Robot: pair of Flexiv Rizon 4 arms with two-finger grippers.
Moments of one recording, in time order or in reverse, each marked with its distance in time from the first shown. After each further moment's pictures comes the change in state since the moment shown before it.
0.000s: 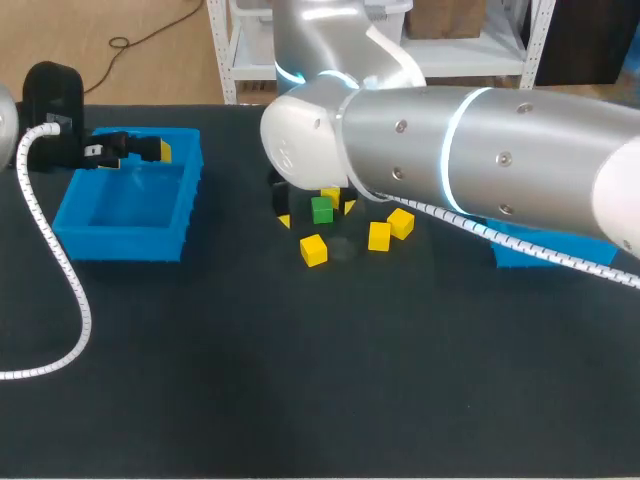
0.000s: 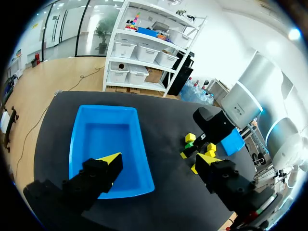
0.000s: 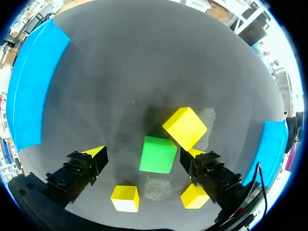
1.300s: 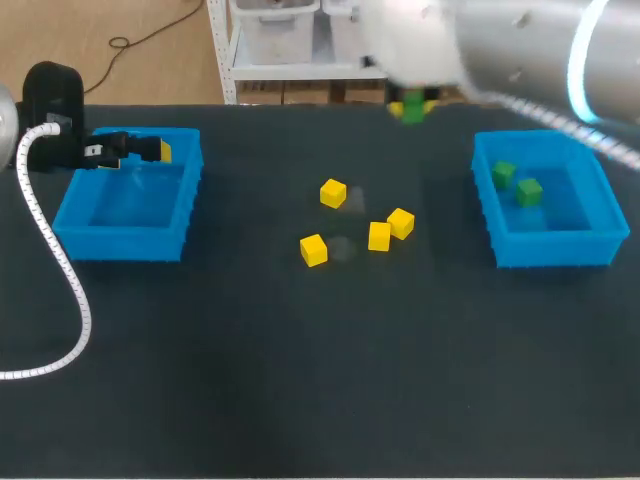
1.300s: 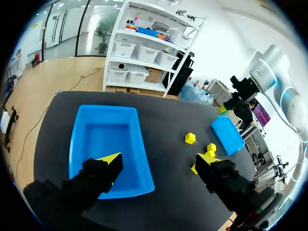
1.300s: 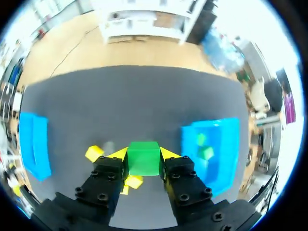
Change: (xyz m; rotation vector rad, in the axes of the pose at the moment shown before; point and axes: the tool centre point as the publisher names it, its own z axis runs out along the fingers) left arm 0.000 0.000 0.000 0.000 0.000 0.000; right arm -0.028 -0.173 -0.146 0.119 -0.162 0.368
